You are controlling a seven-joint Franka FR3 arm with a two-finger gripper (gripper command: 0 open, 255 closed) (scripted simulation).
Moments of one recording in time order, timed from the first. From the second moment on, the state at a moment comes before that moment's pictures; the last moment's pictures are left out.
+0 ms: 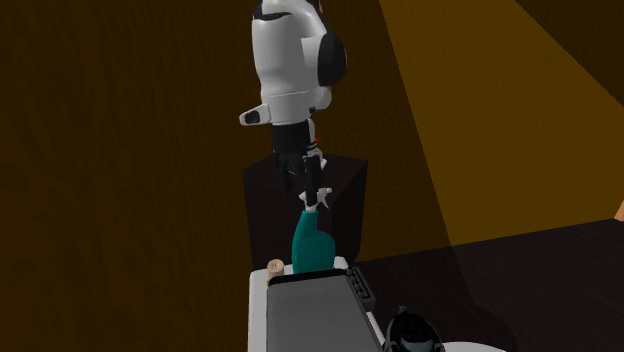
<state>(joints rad) 0.13 0.39 0.35 -1.77 -0.01 2.20 0.96</state>
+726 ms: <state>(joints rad) 0.13 0.42 0.34 -1.79 -0.03 2.25 0.96</state>
